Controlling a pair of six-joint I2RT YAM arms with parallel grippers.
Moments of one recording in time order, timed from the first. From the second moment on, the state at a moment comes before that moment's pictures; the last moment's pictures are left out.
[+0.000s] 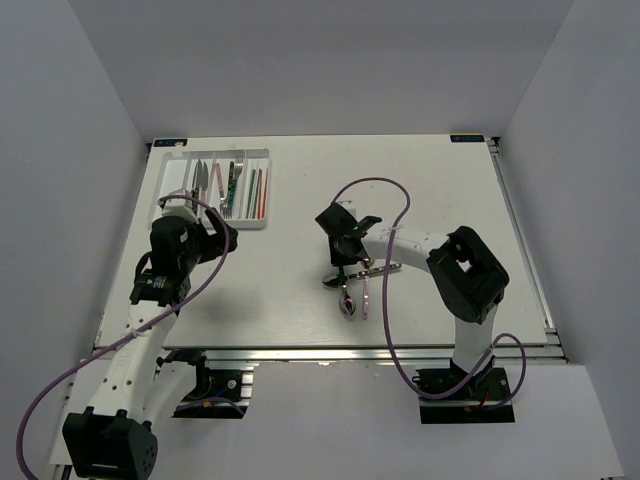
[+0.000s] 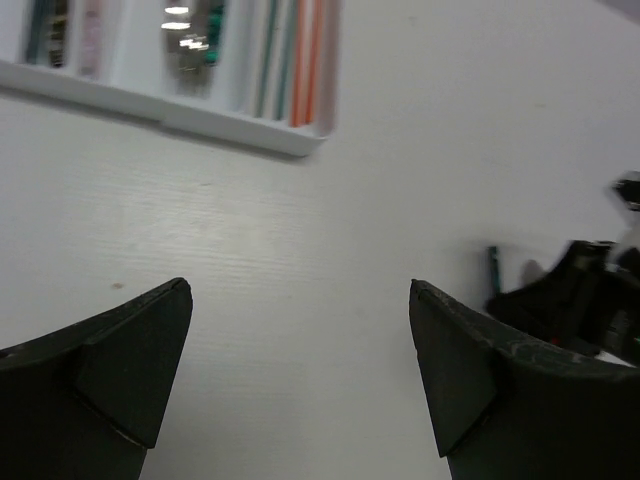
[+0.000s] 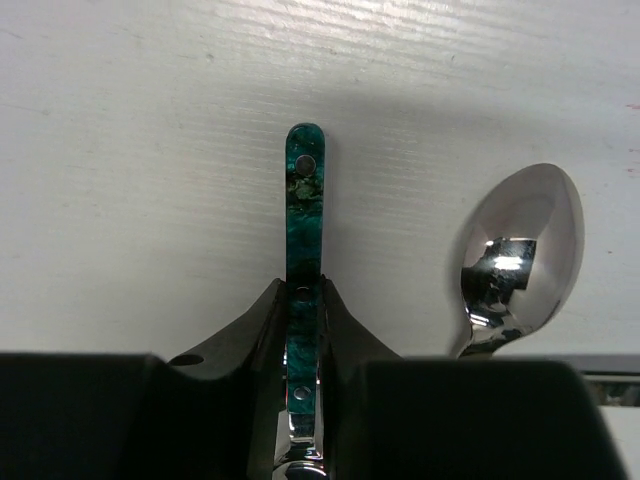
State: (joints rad) left arm -0.09 0.84 0.69 -0.35 0.00 -0.38; right arm 0.82 1.90 1.26 -0.47 0.24 0.58
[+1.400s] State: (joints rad) left arm -0.48 1.33 1.14 -0.22 -0.27 -0.56; right arm 0.91 1.29 0.97 -0.09 0.08 0.58
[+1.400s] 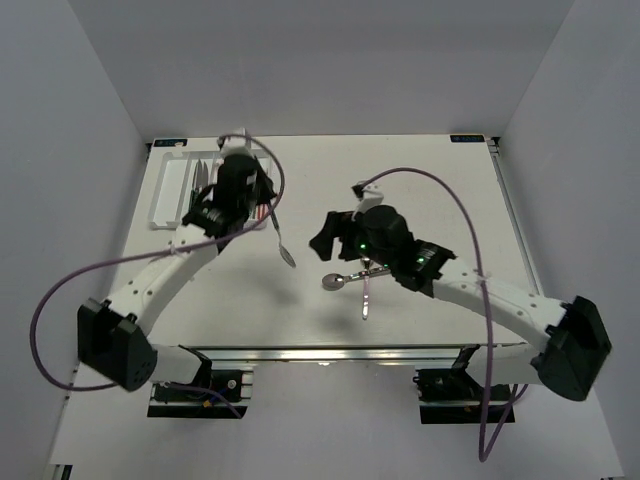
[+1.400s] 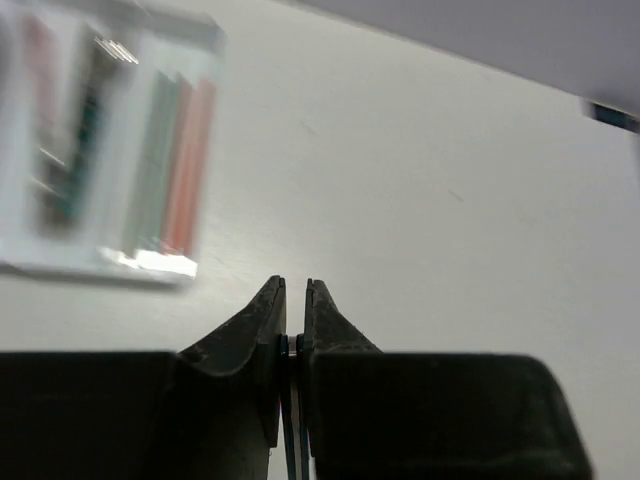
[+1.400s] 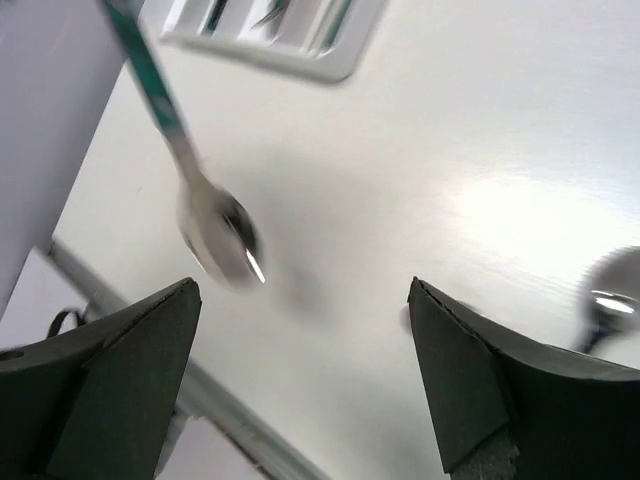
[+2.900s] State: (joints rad) left arm 0.12 2.20 1.68 0.40 -0.61 0.39; right arm 0.76 0.93 0.60 -0.18 -0.09 0.46
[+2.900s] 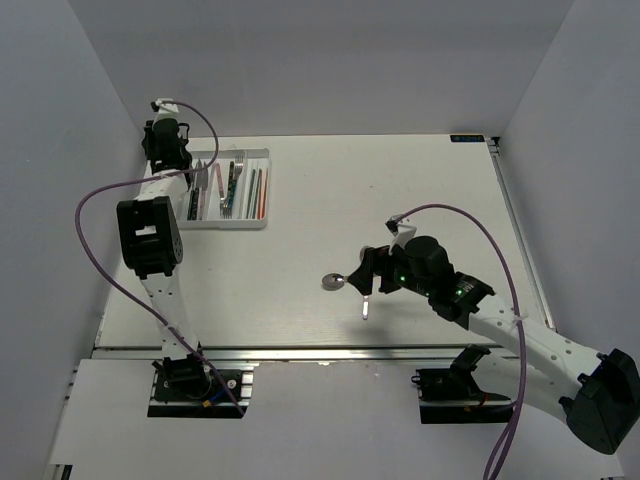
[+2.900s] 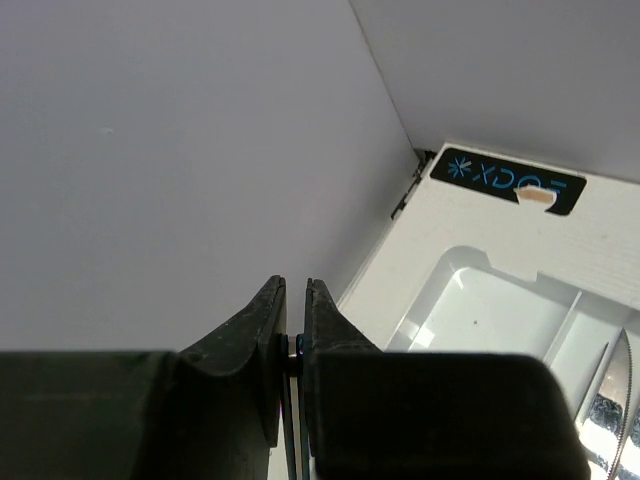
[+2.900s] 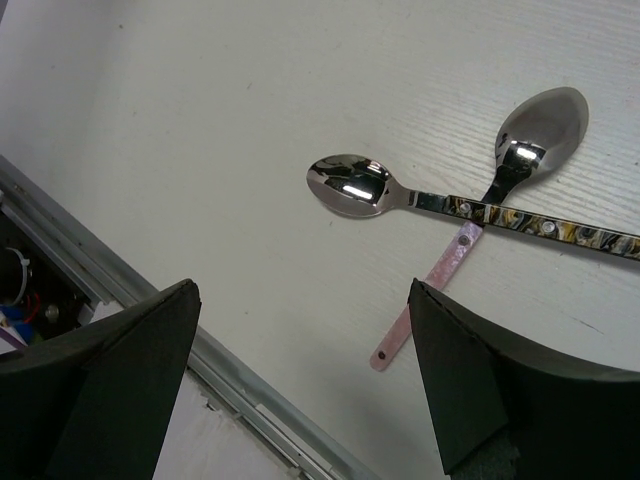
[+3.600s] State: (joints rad) left arm 0.12 2.27 1.68 0.36 -0.66 0.35; right arm 0.76 0.98 0.59 -0.16 -0.10 0.45
